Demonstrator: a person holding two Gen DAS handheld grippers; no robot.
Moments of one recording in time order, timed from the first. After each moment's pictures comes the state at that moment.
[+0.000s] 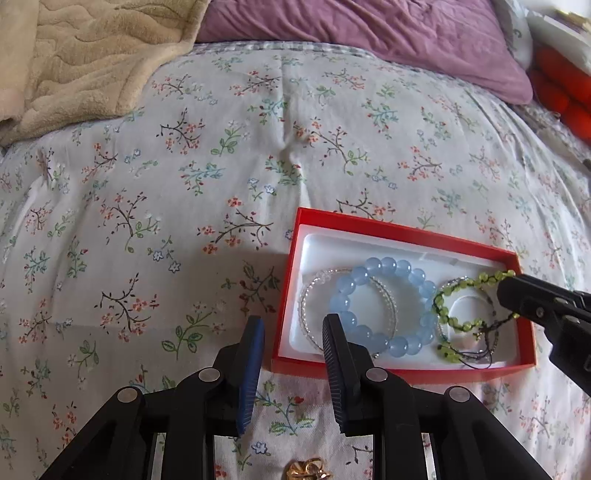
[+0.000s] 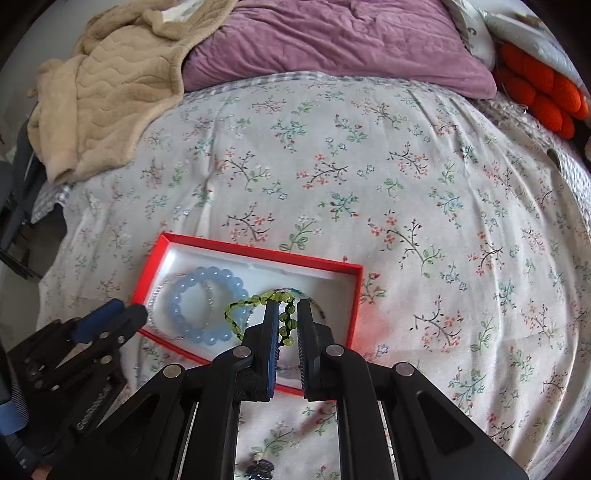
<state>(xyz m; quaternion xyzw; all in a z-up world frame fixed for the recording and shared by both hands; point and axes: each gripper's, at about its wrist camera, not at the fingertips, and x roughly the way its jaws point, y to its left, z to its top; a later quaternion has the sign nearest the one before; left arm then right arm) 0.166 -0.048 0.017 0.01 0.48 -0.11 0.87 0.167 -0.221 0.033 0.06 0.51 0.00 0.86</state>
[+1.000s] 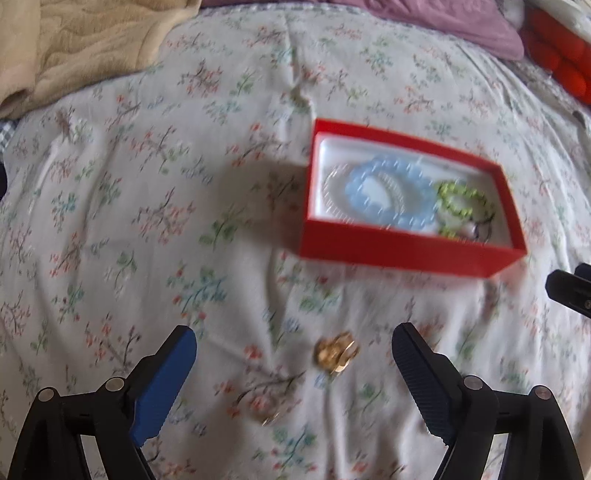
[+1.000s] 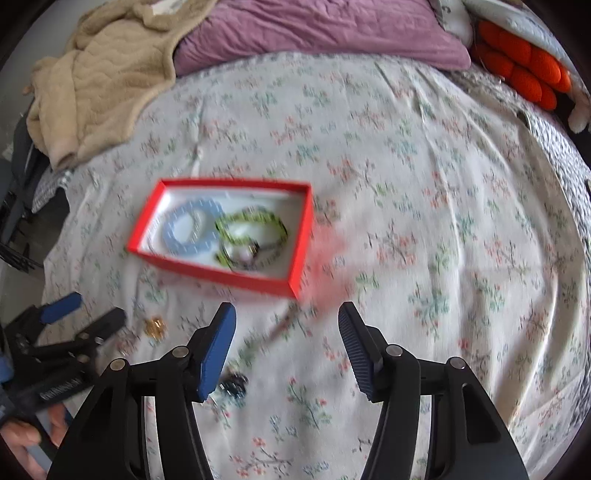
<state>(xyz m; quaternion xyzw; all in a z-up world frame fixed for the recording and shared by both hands) 0.111 -0.016 0.018 0.04 0.54 -0.11 0.84 0.089 -0.245 0.045 0.07 0.55 -0.01 0.83</state>
